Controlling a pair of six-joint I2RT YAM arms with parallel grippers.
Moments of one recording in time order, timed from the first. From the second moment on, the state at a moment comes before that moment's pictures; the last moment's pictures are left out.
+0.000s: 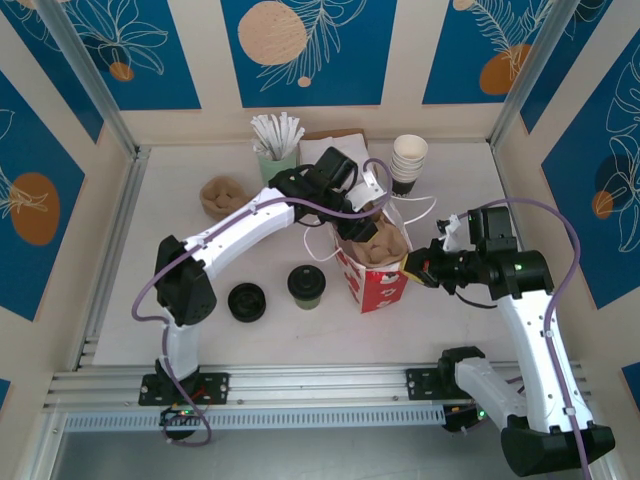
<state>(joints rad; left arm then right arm) -0.82 1.97 1.92 -0.84 0.46 0.16 0.11 0.87 1.09 -1.22 -0.71 0.65</state>
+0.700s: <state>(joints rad) -0.85 2.00 1.93 -0.85 0.39 0.23 0.10 0.92 1.13 -1.23 -0.76 0.64</state>
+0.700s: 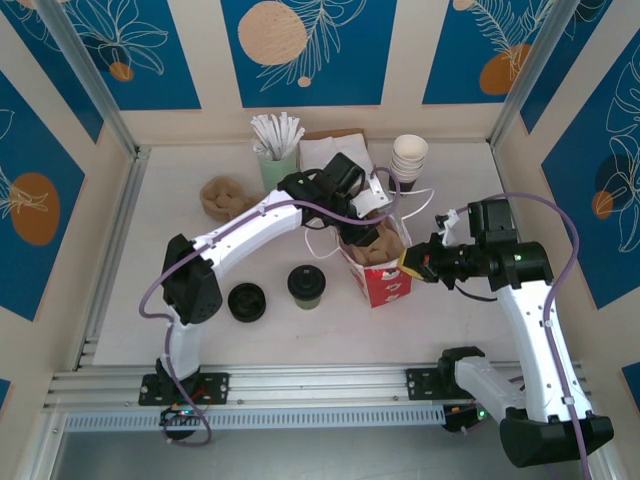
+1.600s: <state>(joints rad) -0.86 2.09 1.93 -0.79 0.40 0.24 0.06 0.93 1.12 -1.22 -0.74 0.60</state>
